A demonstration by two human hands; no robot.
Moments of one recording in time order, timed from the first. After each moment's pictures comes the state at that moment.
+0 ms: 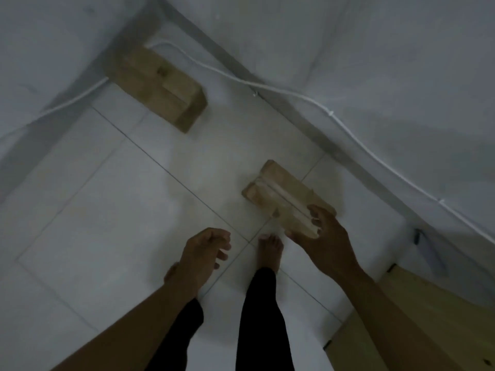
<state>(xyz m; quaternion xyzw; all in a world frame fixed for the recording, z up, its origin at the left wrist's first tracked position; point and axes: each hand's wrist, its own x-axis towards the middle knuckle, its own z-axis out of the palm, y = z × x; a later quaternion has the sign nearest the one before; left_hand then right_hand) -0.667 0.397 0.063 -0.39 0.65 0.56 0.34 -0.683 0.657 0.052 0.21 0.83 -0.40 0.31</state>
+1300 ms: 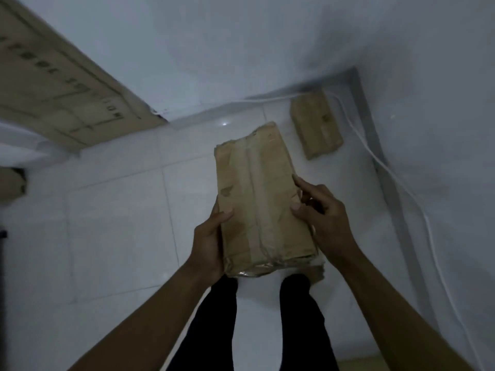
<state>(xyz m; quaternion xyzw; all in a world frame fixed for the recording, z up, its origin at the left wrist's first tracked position) -0.594 0.234 0.341 -0.42 0.31 0.85 -0.03 -0.746 0.387 0.331 -0.10 0.70 -0.59 0.40</state>
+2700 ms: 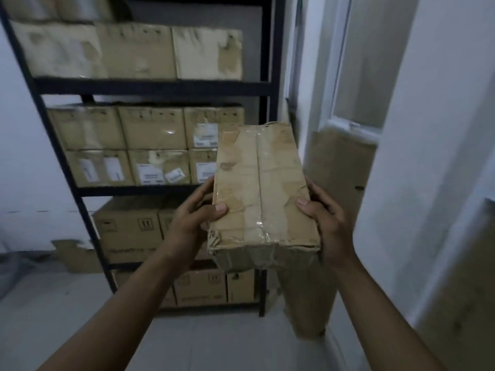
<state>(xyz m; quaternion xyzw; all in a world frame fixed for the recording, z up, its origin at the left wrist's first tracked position) 0.030 -0.228 0.824 -0.48 0.40 0.25 -0.74 -0.137 -0.408 0.822 -0.63 0.05 -0.46 0.63</state>
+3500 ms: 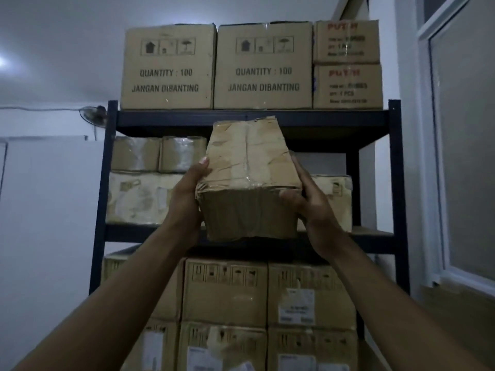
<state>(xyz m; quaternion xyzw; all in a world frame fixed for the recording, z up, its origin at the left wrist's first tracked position) 0.400 -0.263 1.081 -0.41 0.45 0.04 -0.79 0.267 -0.443 1.070 -0.74 -0.22 -0.44 0.45</state>
